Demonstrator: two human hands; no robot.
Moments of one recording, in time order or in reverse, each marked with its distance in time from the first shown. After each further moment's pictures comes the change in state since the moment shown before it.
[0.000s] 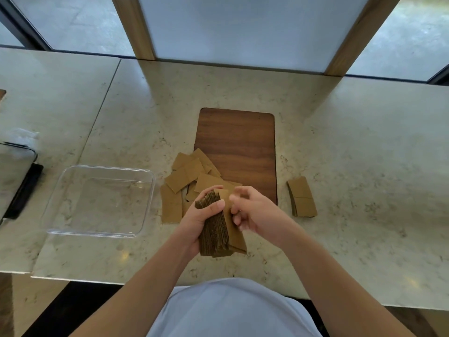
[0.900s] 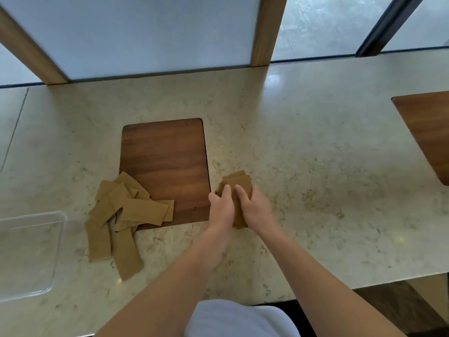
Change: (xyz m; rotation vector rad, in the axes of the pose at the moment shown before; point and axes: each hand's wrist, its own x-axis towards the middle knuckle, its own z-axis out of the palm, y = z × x) left_hand 0.134 -0.108 0.201 0.560 0.463 -0.139; right_hand 0.021 0.054 -0.183 -0.203 0.568 -0.206
